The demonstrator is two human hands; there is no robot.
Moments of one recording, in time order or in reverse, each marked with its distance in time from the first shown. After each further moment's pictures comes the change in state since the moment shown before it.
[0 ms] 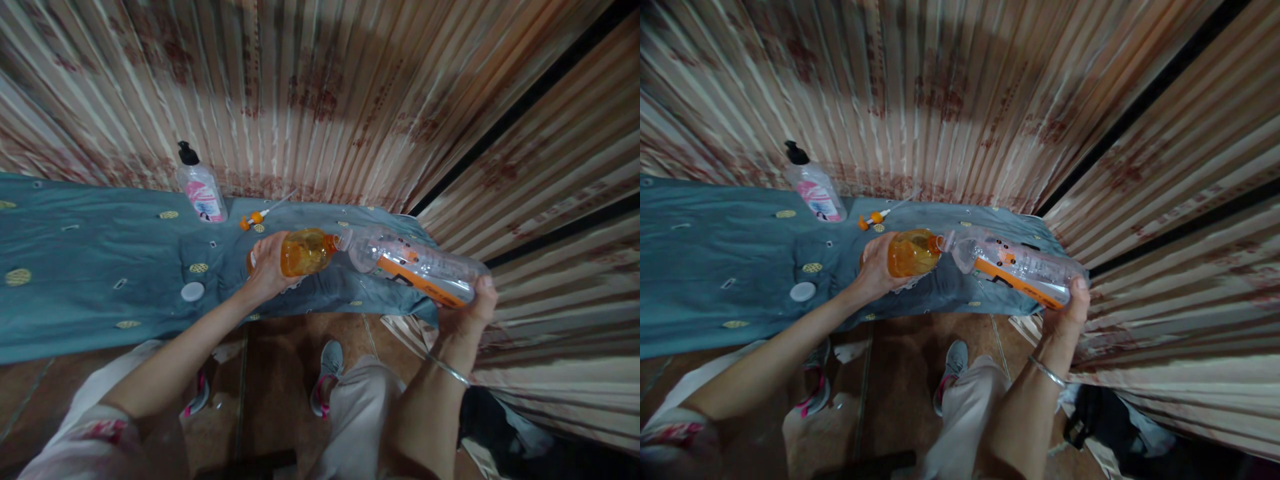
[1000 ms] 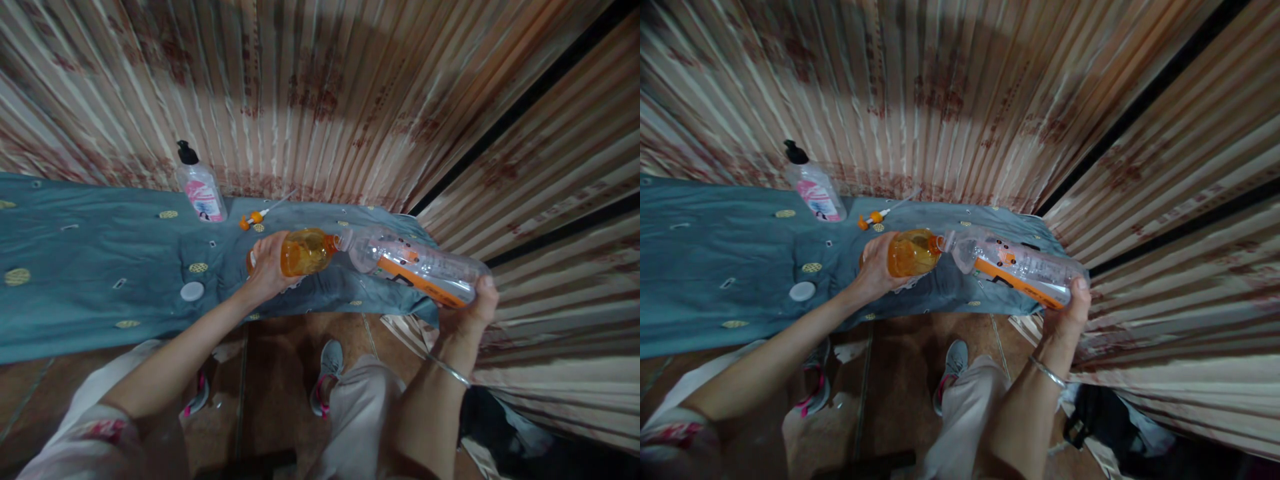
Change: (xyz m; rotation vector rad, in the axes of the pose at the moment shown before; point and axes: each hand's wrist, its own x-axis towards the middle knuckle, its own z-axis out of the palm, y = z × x) left_hand 0.001 0.001 0.000 -0.015 -0.001 -0.012; right_hand -0.002 -0.005 0.002 -0.004 -0.013 0.011
